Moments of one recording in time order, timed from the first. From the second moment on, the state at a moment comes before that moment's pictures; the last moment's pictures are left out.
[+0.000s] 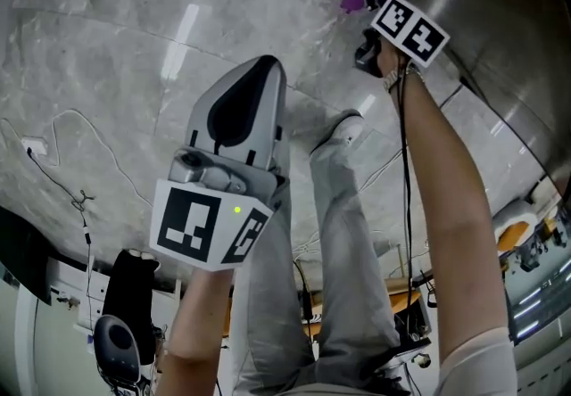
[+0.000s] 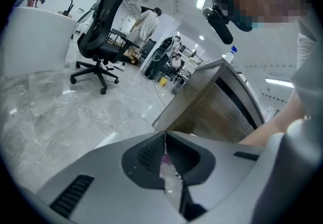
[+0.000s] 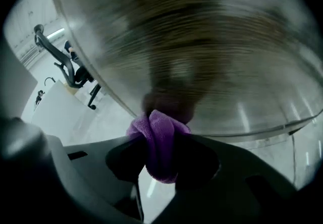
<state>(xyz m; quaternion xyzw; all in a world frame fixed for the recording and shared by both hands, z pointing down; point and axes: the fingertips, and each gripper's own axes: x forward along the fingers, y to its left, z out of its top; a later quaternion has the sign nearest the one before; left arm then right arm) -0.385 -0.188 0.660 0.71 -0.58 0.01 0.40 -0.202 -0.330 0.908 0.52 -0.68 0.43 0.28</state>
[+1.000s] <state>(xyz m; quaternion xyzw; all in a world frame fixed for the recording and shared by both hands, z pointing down) -0.158 -0.142 0.636 0.71 -0.58 0.02 0.40 0.127 -0.217 0.889 0.59 -0.59 0.49 0.25</state>
